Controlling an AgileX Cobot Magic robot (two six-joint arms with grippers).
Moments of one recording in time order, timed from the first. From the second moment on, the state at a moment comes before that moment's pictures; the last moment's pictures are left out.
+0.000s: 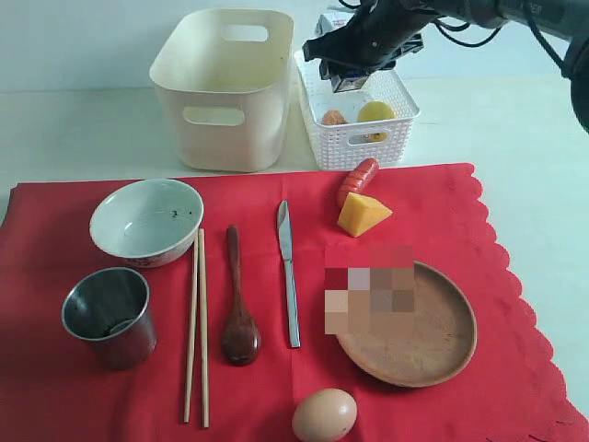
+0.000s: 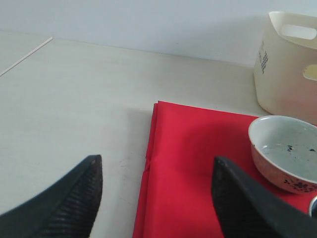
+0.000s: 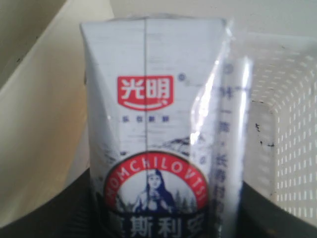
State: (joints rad) left arm 0.08 0.01 0.00 0.06 0.36 -0.14; right arm 0.29 2.42 -2.11 0.22 0.65 -0.10
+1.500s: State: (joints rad) left arm 0.08 0.01 0.00 0.06 0.36 -0.14; right arm 0.29 2.22 -2.11 0.27 0.97 -0.12
